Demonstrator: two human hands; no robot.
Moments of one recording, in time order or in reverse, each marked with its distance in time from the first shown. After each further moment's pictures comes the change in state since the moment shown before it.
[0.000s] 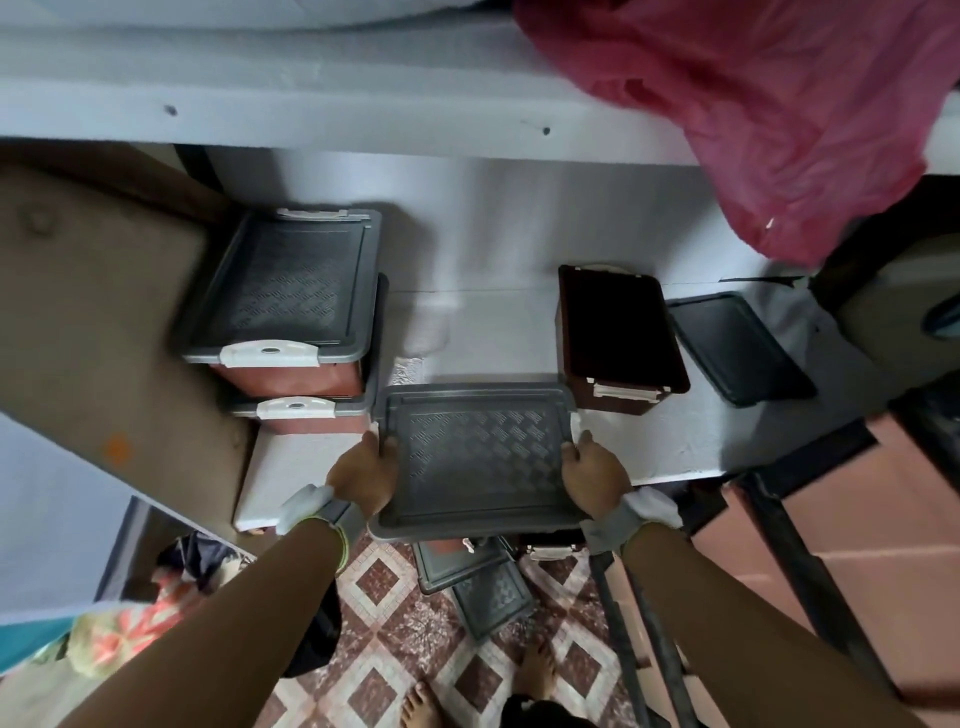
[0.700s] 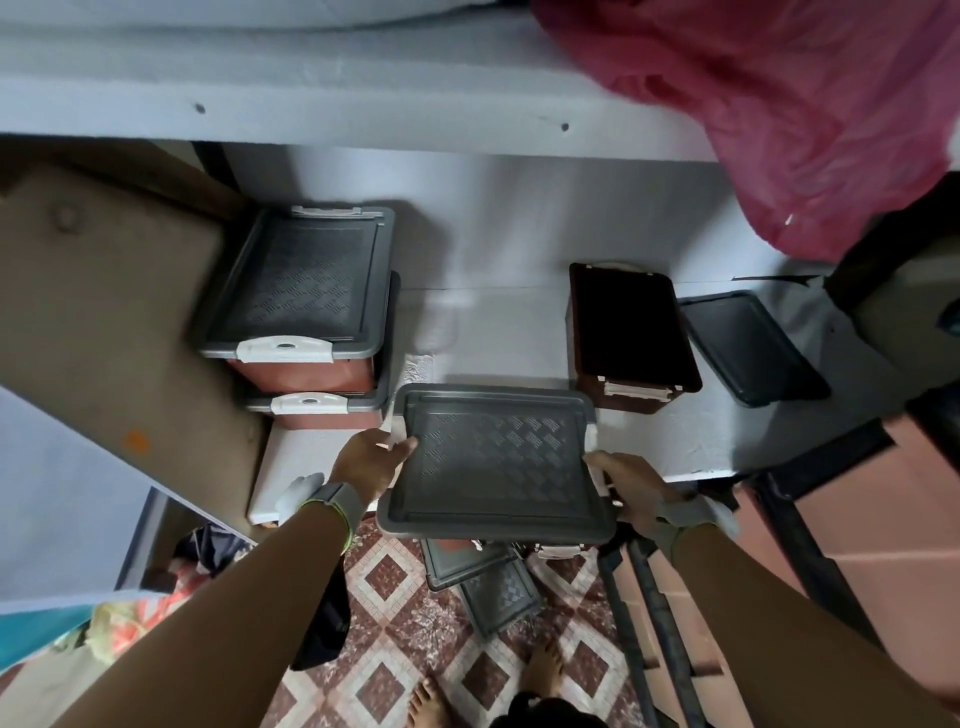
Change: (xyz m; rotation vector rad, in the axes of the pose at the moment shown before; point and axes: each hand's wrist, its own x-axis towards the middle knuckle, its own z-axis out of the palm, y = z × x) left_hand 0.008 -0.009 -0.008 -0.544 -0.129 -0.181; right_hand 0.016 0.050 -0.005 0.840 -0.405 0.368
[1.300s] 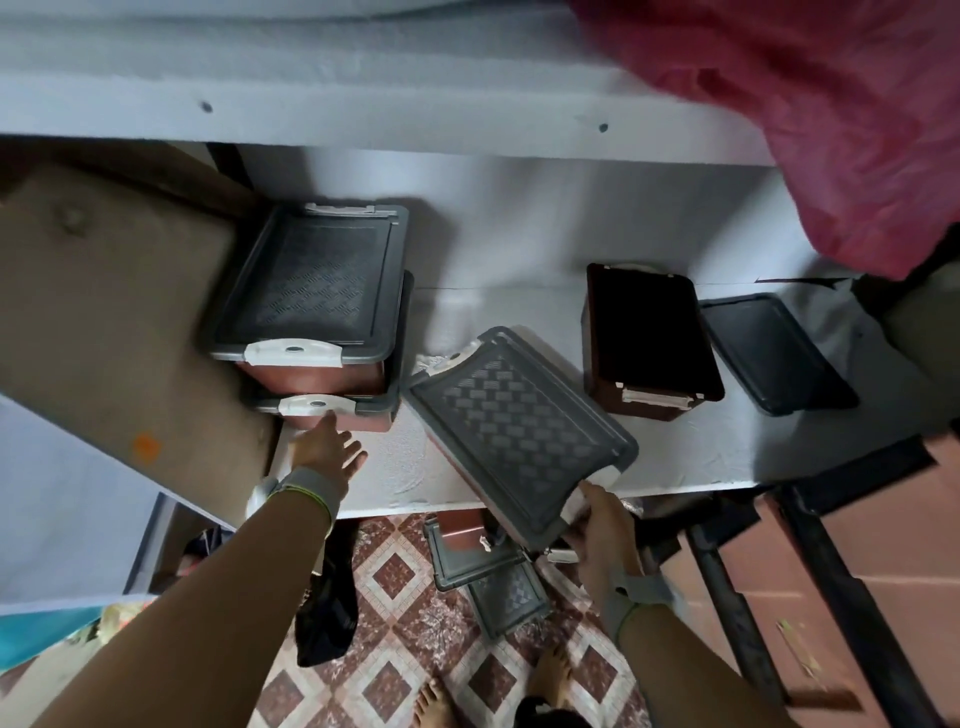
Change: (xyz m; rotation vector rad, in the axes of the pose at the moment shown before) left_hand 0.035 -0.002 -0.043 -0.788 0.195 -0.280; right_hand -0.036 0.029 0.079 0.663 0.119 -0.001
